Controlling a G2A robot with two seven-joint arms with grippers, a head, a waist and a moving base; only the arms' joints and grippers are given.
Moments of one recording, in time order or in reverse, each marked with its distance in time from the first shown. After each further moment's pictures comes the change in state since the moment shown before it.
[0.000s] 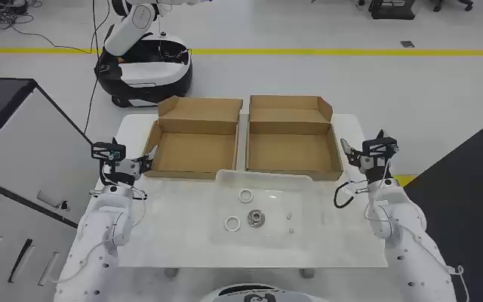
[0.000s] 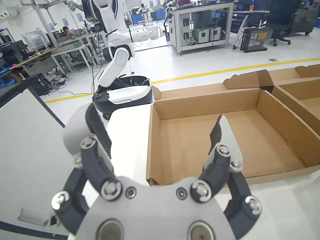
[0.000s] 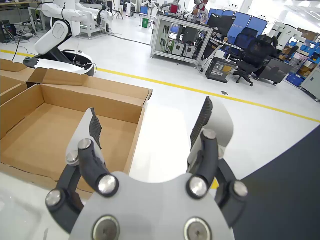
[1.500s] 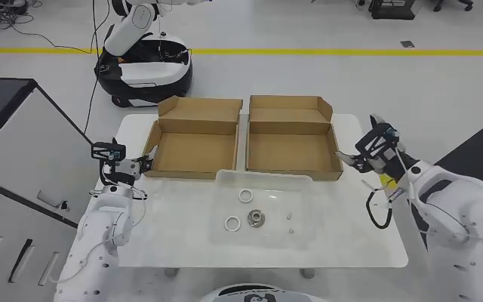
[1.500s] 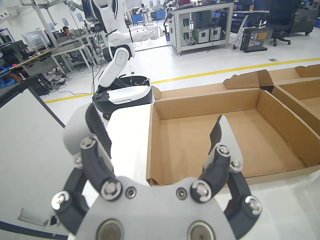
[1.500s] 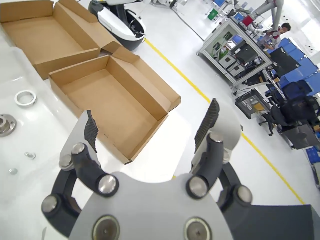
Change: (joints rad) left arm 0.000 0.000 0.000 0.000 0.000 0.000 0.000; right arm 0.049 0.067 0.238 -0.425 0.160 -0.673 0.671
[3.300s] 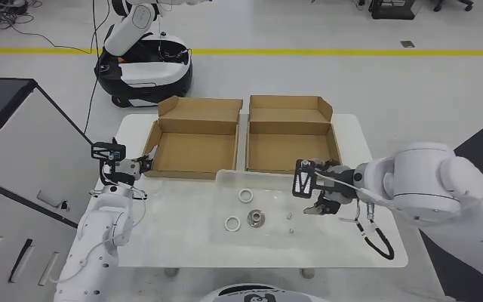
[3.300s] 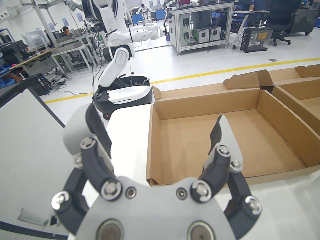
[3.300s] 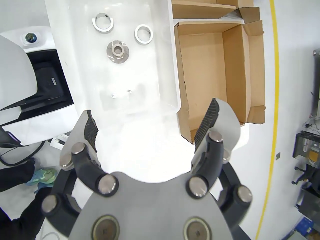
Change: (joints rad) left arm 0.000 0.000 0.000 0.000 0.000 0.000 0.000; right arm 0.619 0.481 -0.748 -0.071 0.725 0.210 0.686
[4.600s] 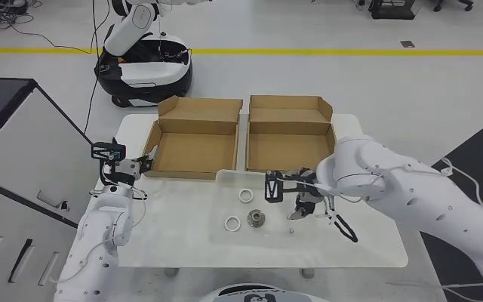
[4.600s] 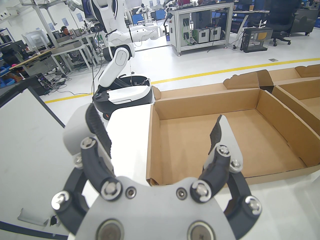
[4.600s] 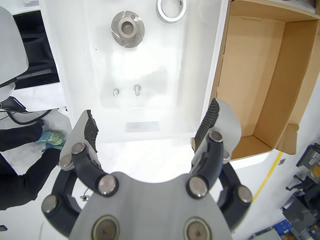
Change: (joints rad) left arm 0.000 0.000 0.000 0.000 0.000 0.000 0.000; right arm 0.387 -0.120 -0.579 0.281 -0.028 0.006 0.005
